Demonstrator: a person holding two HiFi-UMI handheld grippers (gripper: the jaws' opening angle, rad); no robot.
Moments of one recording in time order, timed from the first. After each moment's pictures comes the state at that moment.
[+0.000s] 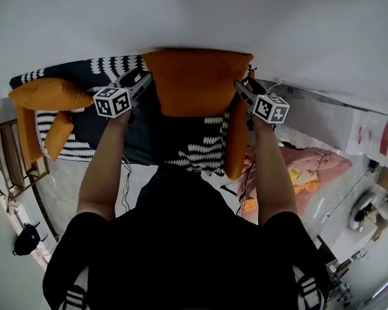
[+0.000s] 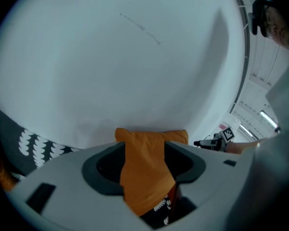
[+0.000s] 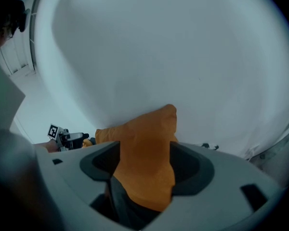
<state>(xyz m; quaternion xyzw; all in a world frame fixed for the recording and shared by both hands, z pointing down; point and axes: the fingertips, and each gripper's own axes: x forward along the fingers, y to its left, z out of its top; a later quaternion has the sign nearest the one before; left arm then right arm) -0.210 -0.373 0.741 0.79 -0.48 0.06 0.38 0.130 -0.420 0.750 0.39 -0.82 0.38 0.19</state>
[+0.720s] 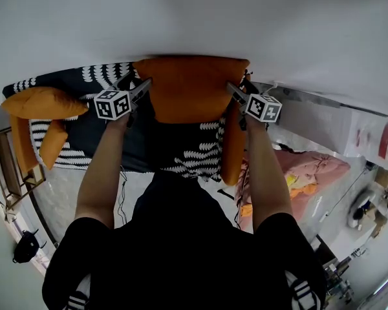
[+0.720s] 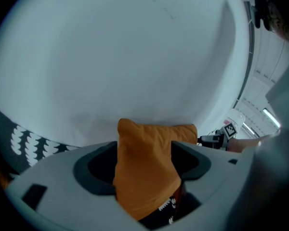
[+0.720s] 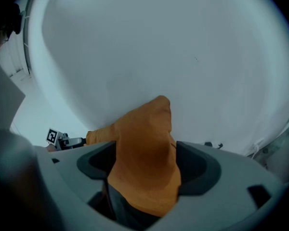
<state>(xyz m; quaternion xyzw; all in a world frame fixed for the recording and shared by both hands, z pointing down) -0.201 -0.394 0.783 0.78 -0.48 0.09 0.39 0.125 -0.443 0.787 0.40 -0.80 0.40 0.18</state>
